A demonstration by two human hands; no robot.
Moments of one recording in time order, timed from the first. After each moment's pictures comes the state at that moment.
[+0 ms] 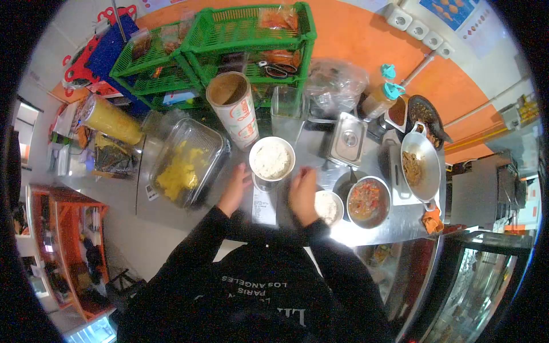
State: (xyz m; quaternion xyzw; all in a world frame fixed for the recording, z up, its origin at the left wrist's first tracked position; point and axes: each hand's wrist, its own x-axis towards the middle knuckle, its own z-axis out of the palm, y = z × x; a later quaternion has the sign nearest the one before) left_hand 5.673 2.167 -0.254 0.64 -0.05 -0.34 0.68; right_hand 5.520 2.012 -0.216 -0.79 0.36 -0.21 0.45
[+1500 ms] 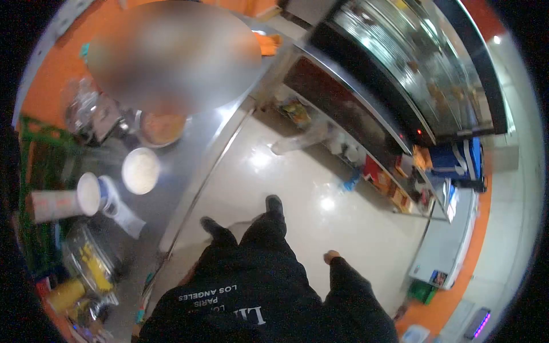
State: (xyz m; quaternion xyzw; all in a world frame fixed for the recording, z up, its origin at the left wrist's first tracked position) left_hand 5.529 2.410 -0.364 0.78 -0.44 -0.43 -0.11; right_hand 4.871 2.505 -0.389 -0.56 0.46 0.53 0.44
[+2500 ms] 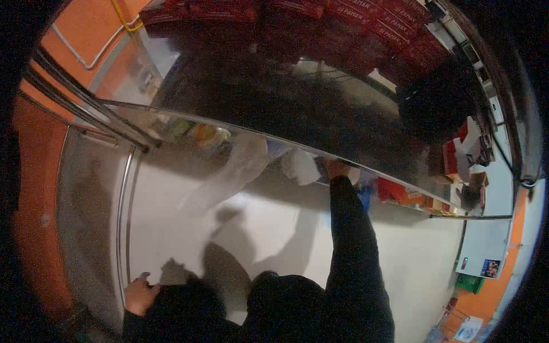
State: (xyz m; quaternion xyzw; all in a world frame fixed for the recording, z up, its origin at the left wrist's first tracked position) left_hand 4.987 2.056 -0.687 0.65 -0.66 -0.24 -0.29; right_hand 4.288 2.085 -0.925 -0.45 0.88 -0.02 -0.16
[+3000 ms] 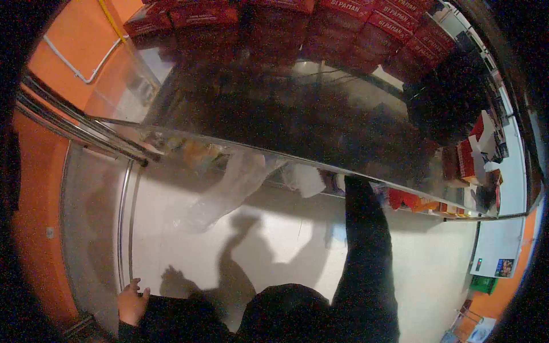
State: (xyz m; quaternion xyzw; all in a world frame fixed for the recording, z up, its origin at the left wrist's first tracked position) left_hand 4.973 2.044 -0.693 0.67 -0.69 -0.16 -0.22; right_hand 4.191 2.064 -0.948 -0.51 0.85 -0.01 -0.16
